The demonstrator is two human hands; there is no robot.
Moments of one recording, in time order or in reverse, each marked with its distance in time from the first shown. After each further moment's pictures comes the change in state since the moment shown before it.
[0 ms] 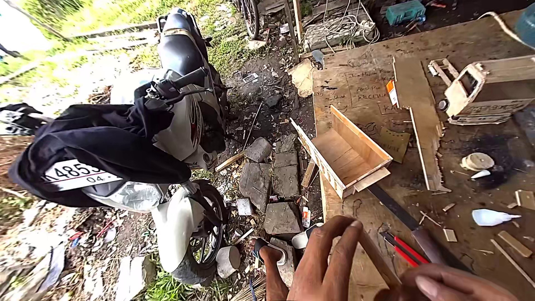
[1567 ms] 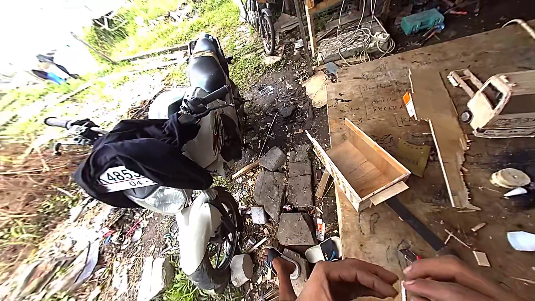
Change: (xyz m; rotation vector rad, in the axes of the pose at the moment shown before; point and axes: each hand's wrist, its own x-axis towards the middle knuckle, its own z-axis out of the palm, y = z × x) left_hand -0.017 -0.047 0.006 -1.029 -0.328 -0.221; right_hand 0.027 -0.001 0.007 -0.450 0.012 -0.475
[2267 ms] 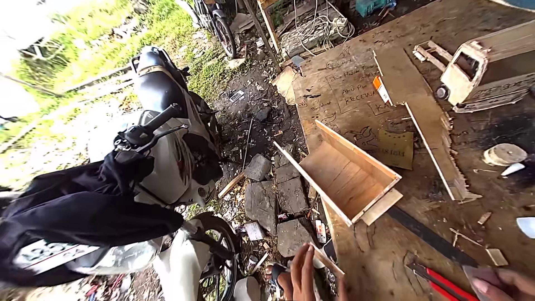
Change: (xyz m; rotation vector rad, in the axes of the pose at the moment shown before) left_hand 0.011 -0.102 -0.042 1.081 0.661 0.091; right_hand -0.083 0.125 -0.019 0.049 0.367 0.786
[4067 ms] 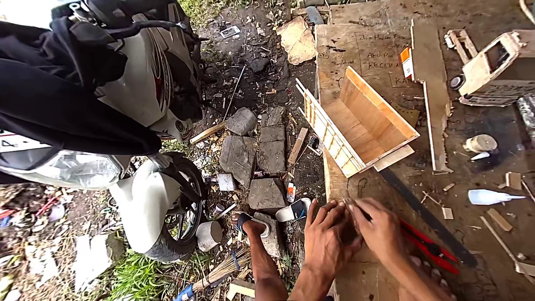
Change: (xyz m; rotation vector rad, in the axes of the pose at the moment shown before) left_hand -0.026 -0.016 0.045 0.164 -0.231 0.189; right_hand 0.010 -0.023 0.144 -0.622 0.122 -0.489
